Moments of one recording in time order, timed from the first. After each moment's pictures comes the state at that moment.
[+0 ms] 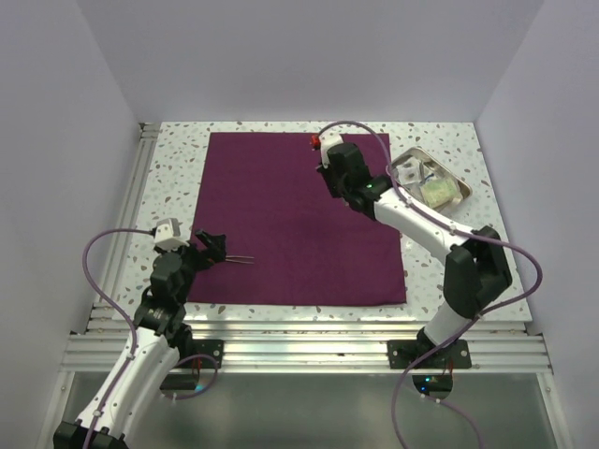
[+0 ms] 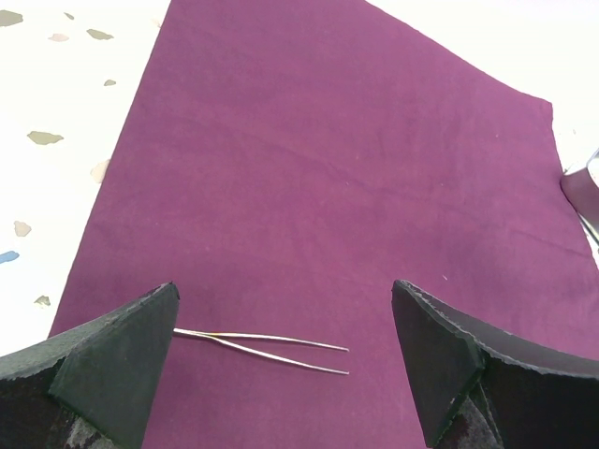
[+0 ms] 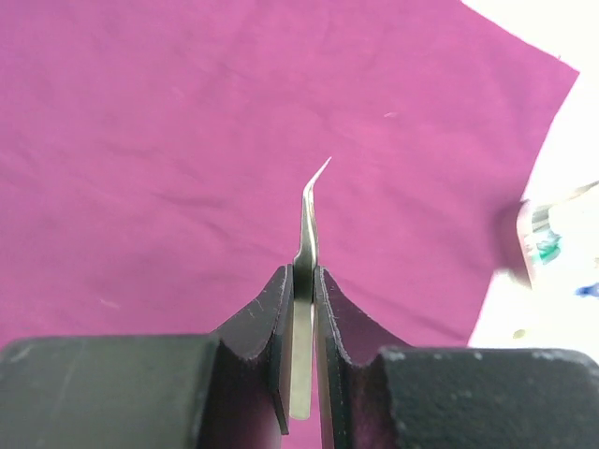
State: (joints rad) left arm -0.23 0.41 0.17 -0.02 -0.16 -0.54; right arm 0.63 1.68 1.35 -0.28 0.32 0.00
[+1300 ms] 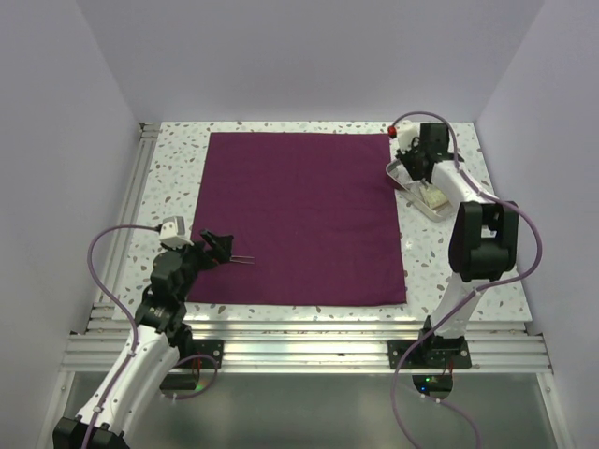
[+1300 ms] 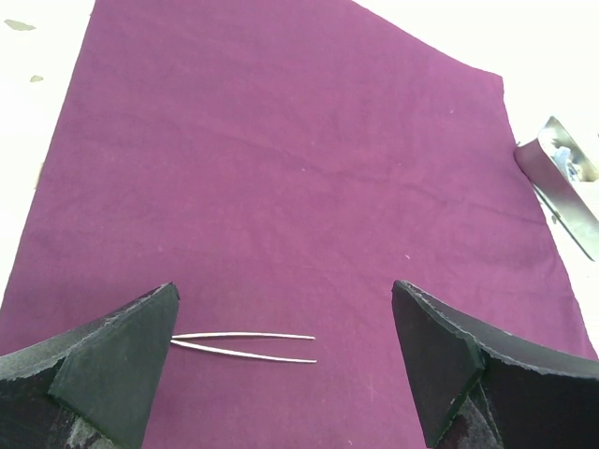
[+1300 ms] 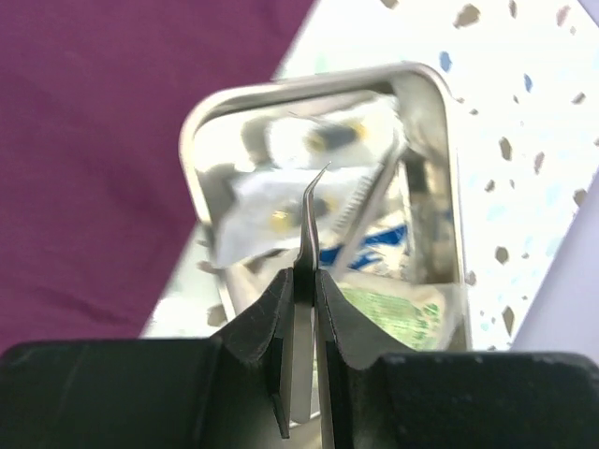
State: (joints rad) left arm -0.23 0.43 0.17 0.03 -0.05 -0.54; right arm 0.04 1.87 1.43 -0.34 0.00 -0.59
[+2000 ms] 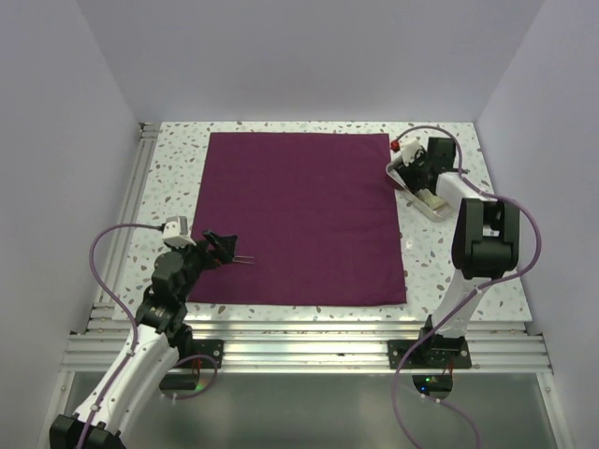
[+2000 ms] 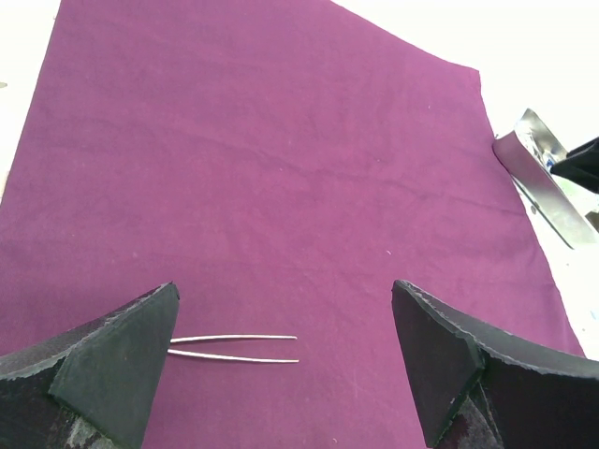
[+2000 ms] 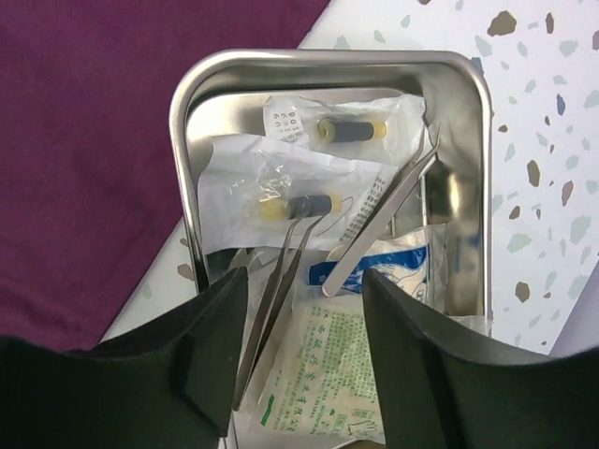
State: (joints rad) left arm -0.27 0.44 0.17 0.07 -0.04 -0.54; right arm -0.05 1.89 1.28 -0.15 -0.14 -0.71
